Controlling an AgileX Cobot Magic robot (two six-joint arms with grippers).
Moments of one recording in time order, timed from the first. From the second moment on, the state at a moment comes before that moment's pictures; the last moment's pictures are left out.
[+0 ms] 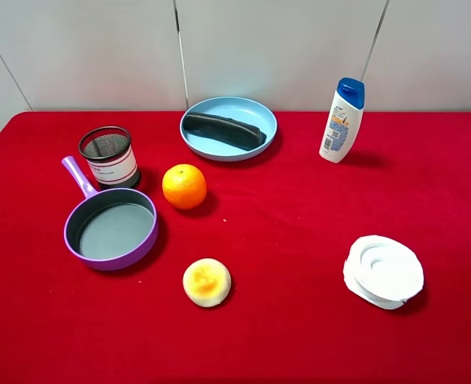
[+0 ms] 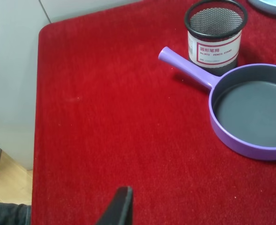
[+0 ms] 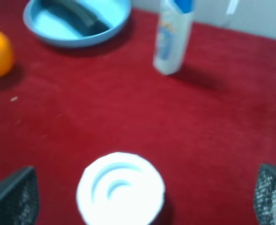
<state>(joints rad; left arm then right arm) -0.27 -0.01 -0.48 0.17 1.05 0.02 0.39 0.08 -0.50 -0.12 1.02 0.08</state>
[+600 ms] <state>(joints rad) -0.27 -0.01 -0.48 0.17 1.05 0.02 -0.09 -0.01 -0.50 -0.03 1.02 -0.03</state>
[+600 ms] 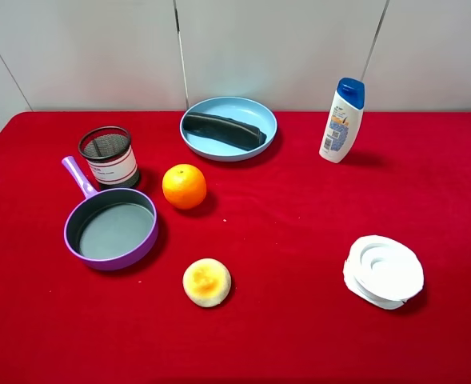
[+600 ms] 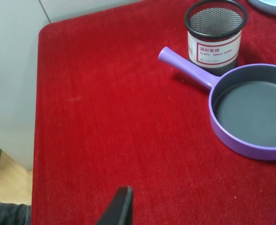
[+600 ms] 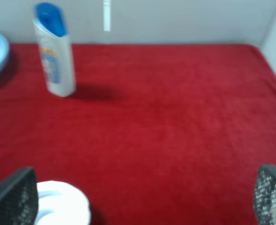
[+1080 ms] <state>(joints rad) -0.27 -0.01 -0.48 0.17 1.05 0.02 -0.14 -0.01 -0.50 -0.03 1.02 -0.03</state>
